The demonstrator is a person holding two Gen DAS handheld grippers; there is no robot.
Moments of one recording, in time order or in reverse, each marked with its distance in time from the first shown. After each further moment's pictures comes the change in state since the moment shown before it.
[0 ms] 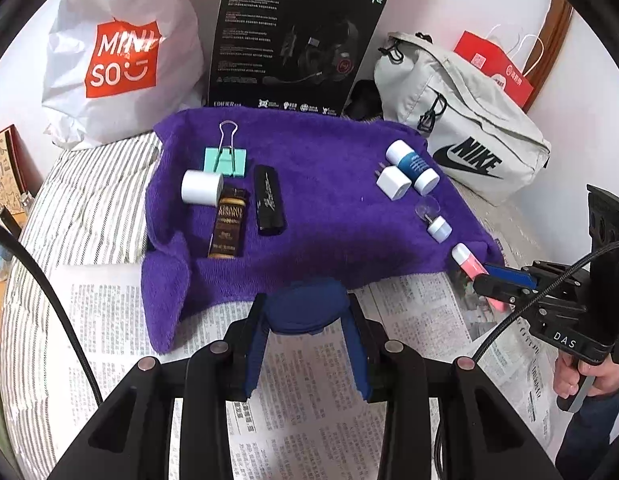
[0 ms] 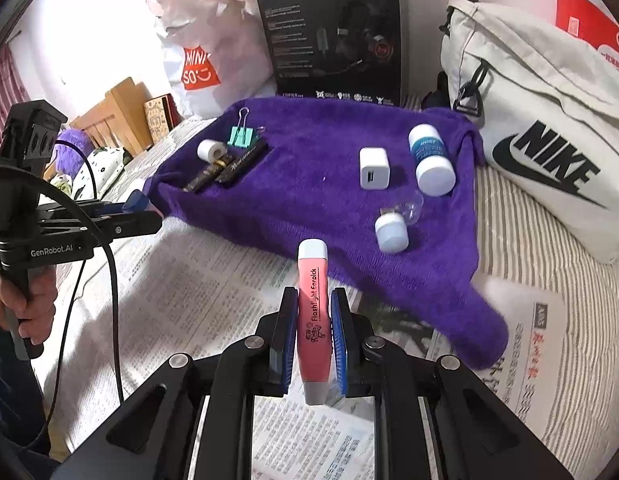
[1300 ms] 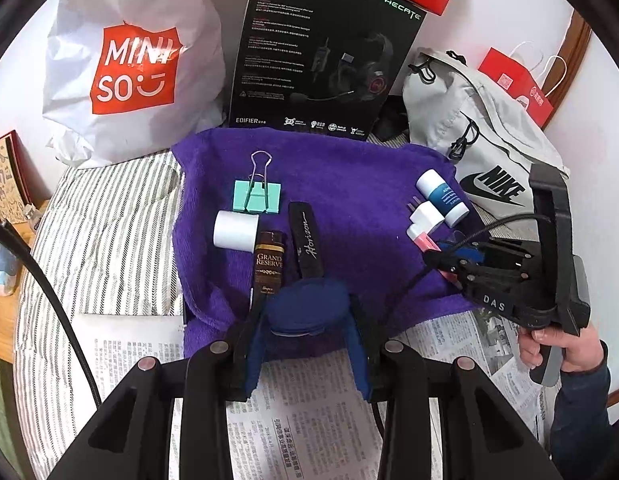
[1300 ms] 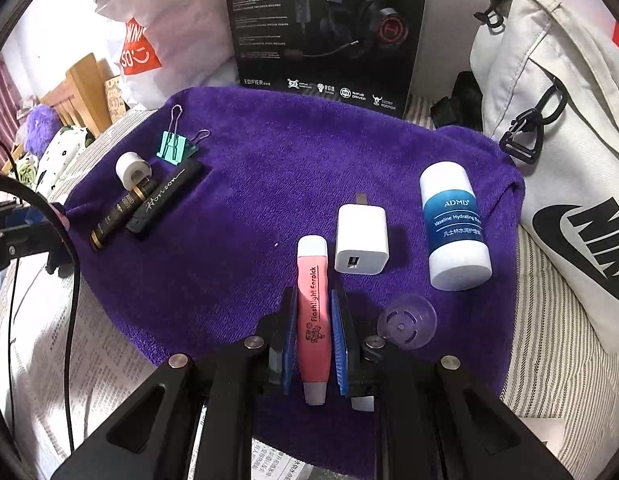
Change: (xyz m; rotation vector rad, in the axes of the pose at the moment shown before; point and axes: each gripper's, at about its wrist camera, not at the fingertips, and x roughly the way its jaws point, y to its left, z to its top) left arm 0.013 0.028 0.037 -0.019 0.005 0.021; right arm 0.098 -0.009 0.070 -0.064 0.086 -0.104
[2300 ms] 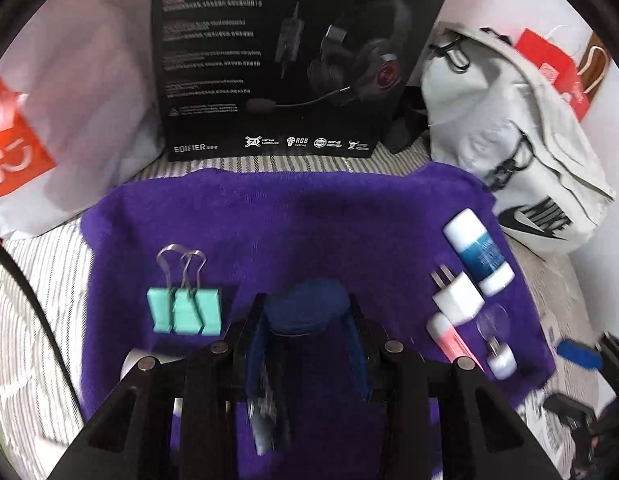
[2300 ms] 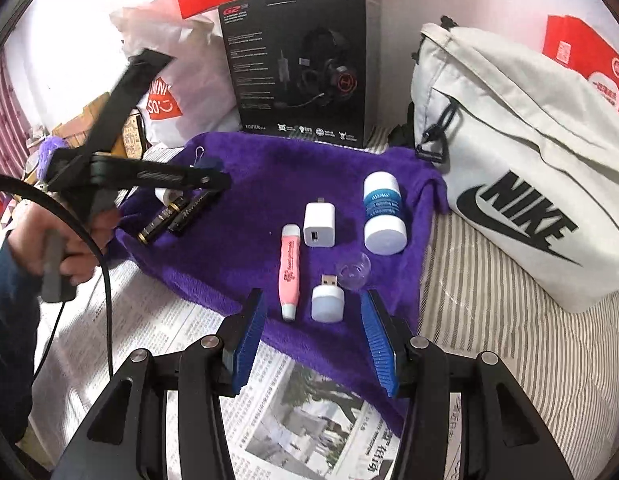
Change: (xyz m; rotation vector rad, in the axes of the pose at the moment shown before) left arm 0.104 -0.032 0.084 0.034 0.072 0.039; right arm -0.088 -0.030 -0.044 0.074 -0.127 0.026
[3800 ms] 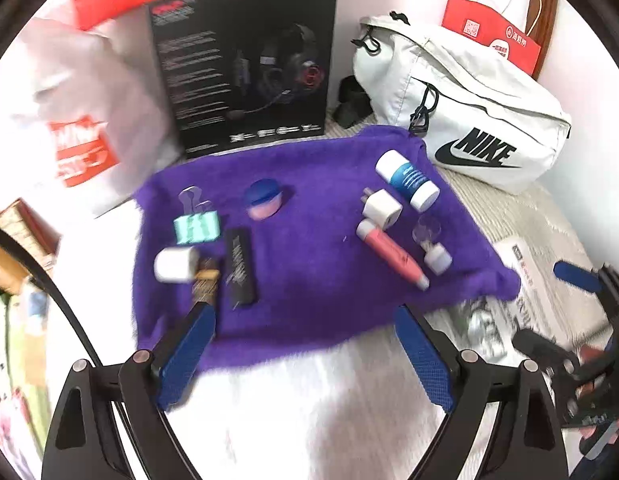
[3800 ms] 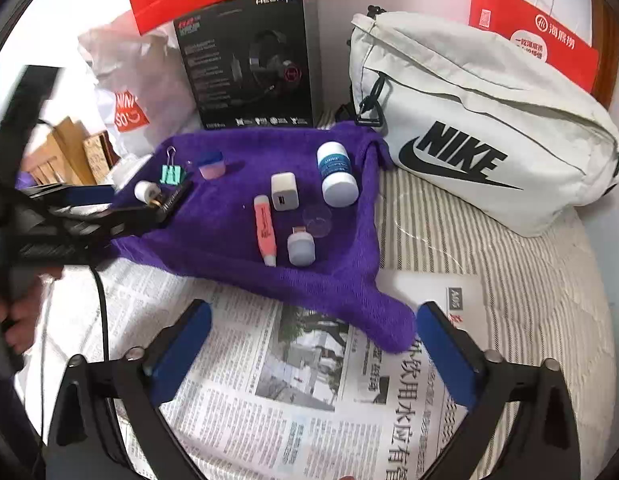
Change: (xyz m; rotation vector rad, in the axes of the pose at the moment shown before) left arm -0.103 -0.066 -0.077 0.132 -0.023 0.136; right arm -0.042 0.013 -0.033 0.146 0.043 -0.172
